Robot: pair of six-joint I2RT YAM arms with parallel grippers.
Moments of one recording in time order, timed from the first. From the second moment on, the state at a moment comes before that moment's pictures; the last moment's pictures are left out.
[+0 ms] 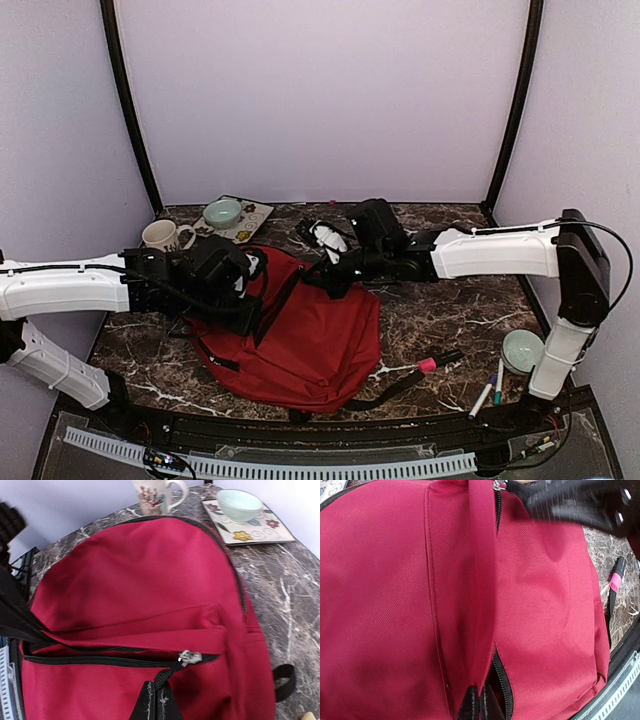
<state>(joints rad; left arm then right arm) -1.02 1.29 0.96 -0.63 -0.19 -0.53 0.92 1.77 1.25 -0.07 -0.28 -0.02</state>
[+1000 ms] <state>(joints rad) -1.02 1.25 1.04 -0.68 -0.22 -0.50 1.03 1.77 1.21 -0.14 -0.12 -0.08</state>
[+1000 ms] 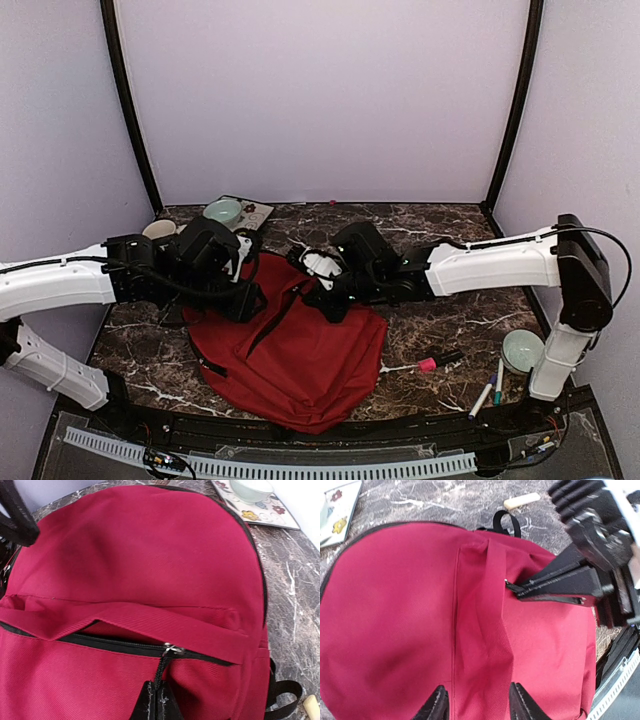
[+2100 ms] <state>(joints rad) -1.02 1.33 1.11 -0.71 -0.15 -0.40 0.73 1.52 1.05 -0.28 -0.07 -0.12</state>
